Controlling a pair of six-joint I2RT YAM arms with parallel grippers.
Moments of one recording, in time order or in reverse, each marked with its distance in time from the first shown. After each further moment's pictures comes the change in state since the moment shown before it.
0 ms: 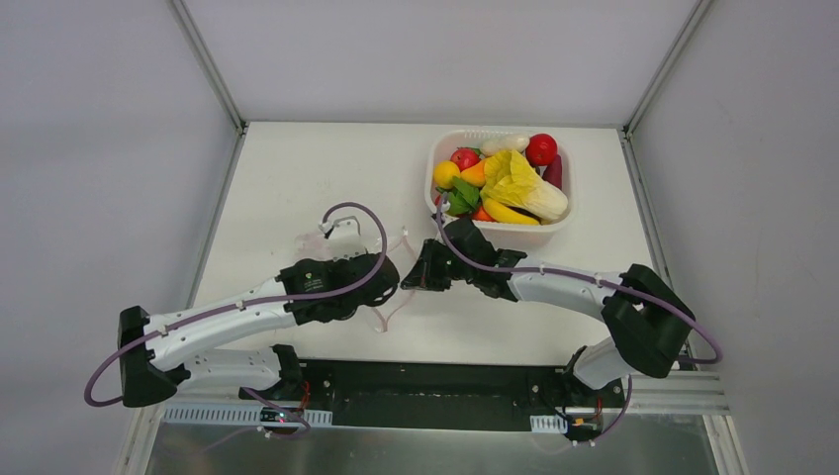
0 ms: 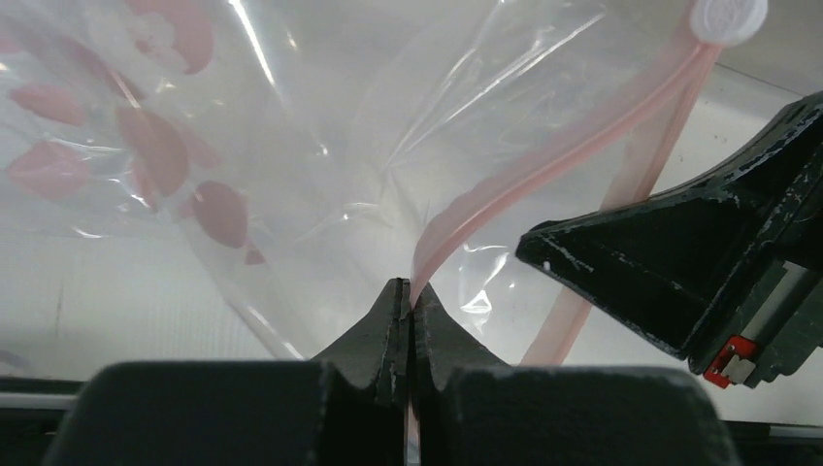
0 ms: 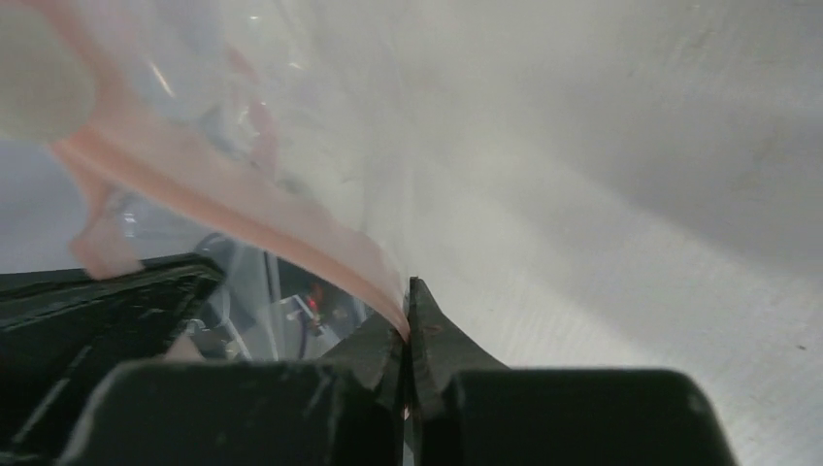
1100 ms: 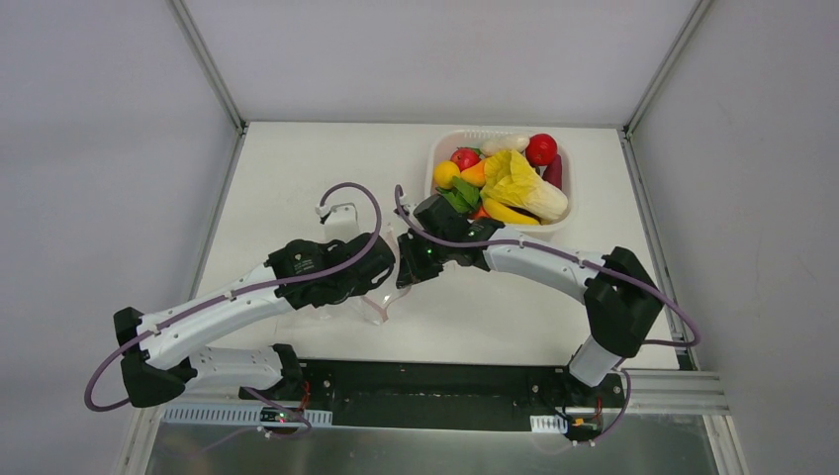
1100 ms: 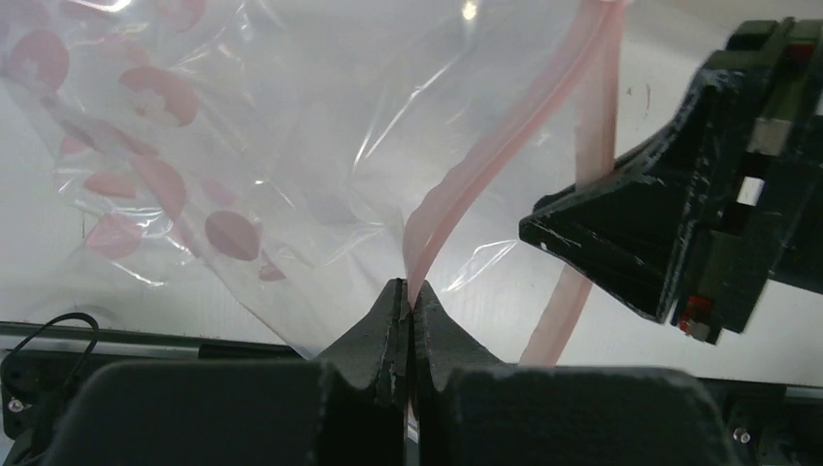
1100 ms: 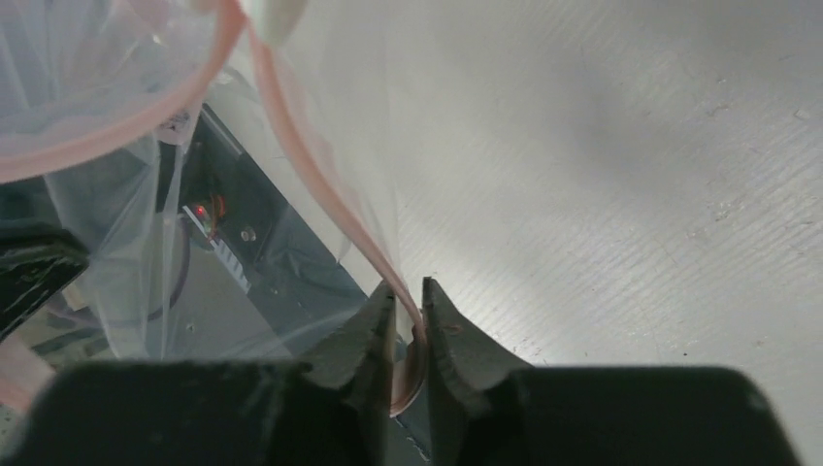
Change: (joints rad) left arm 0.042 0.047 0.212 -0.237 0.073 0.076; right arm 0.011 0.167 0.386 -0.501 -0.077 -0.478
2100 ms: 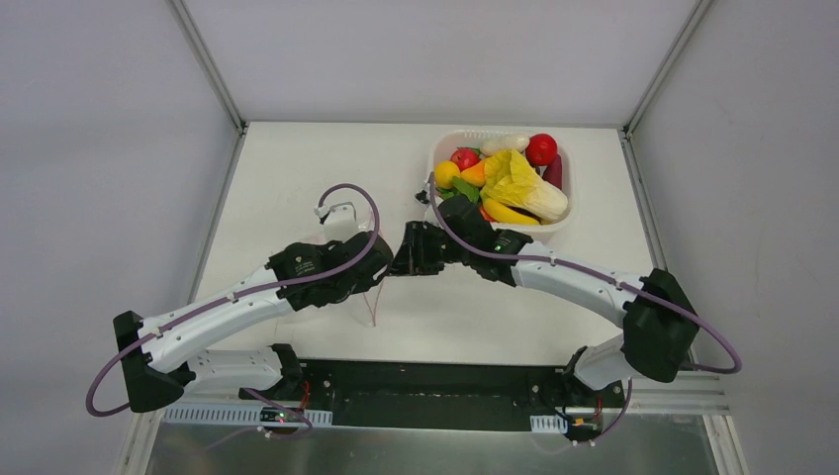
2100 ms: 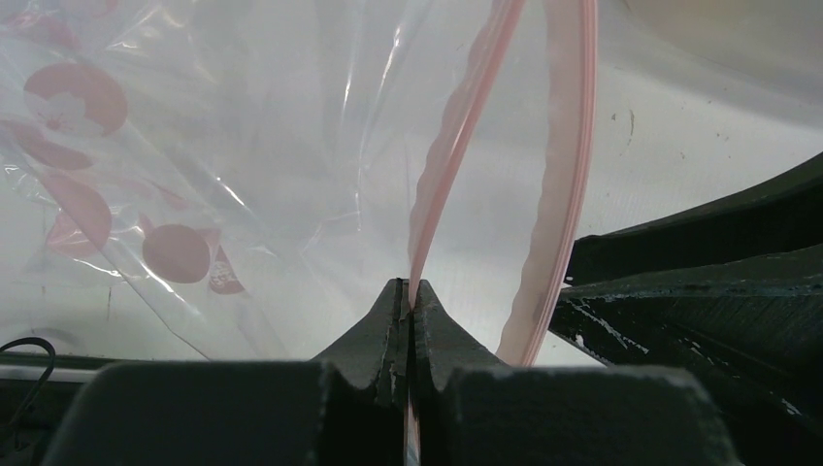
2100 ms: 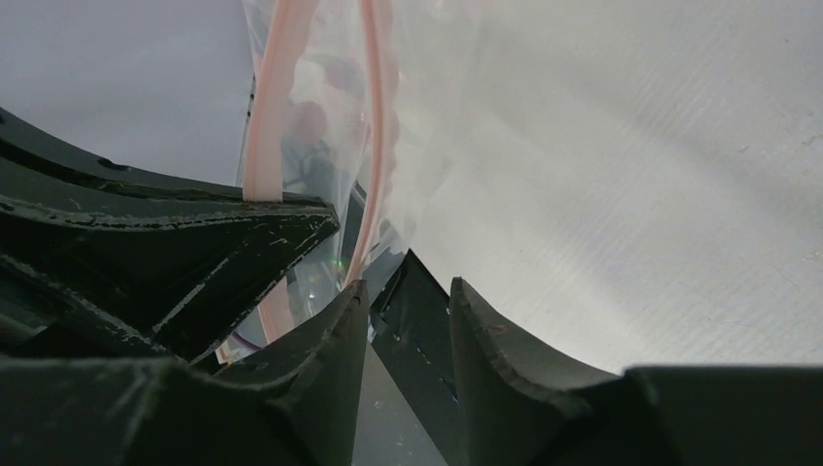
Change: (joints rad) left arm 0.049 -0.032 -0.087 0.135 0.005 0.018; right arm 0.000 -0.196 -0.150 0.258 0.008 0.267
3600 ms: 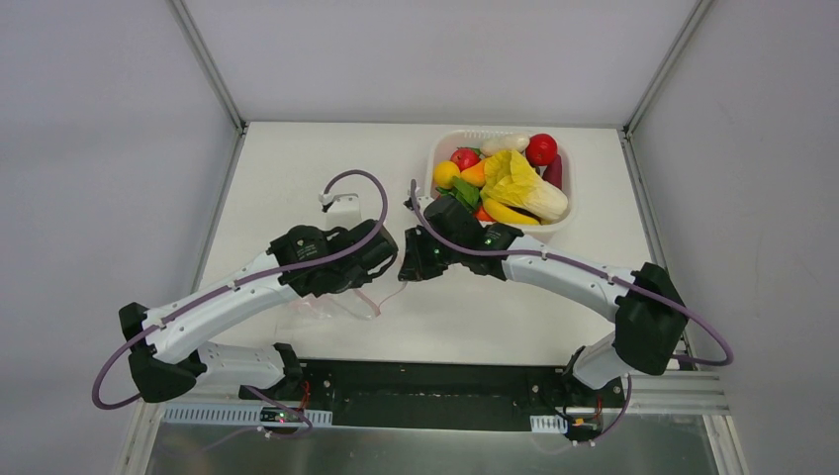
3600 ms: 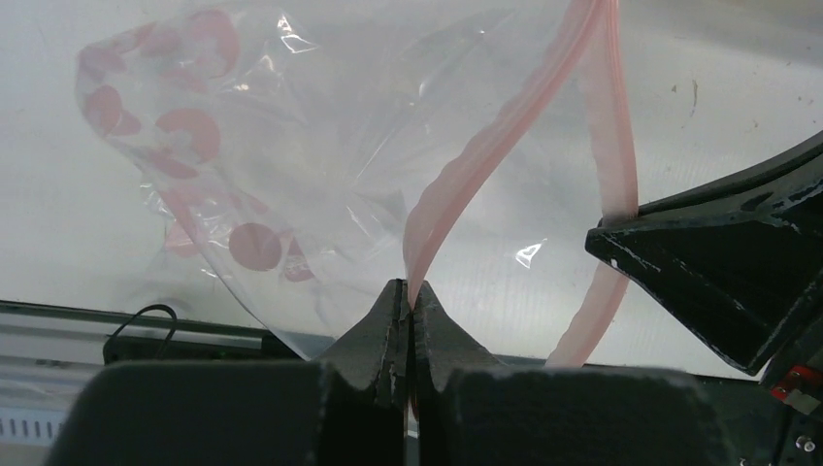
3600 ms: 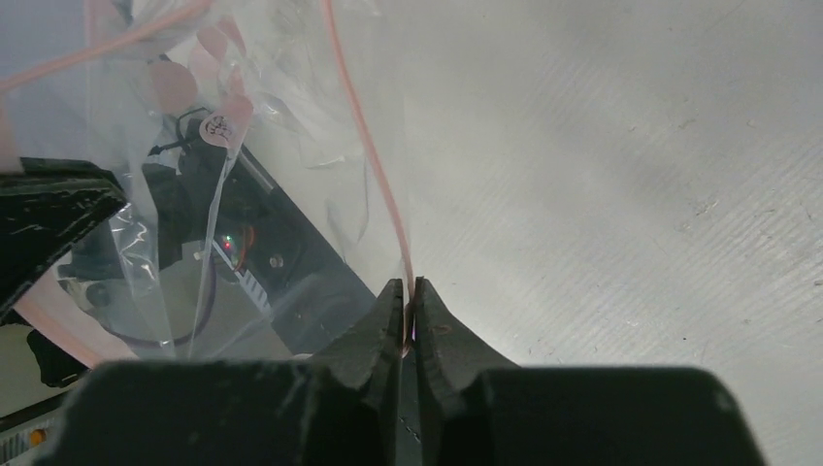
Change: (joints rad) left arm 0.000 0.091 0.212 -0.254 -0.024 0.071; right arm 0.026 0.054 0.093 -0.204 0.103 -0.202
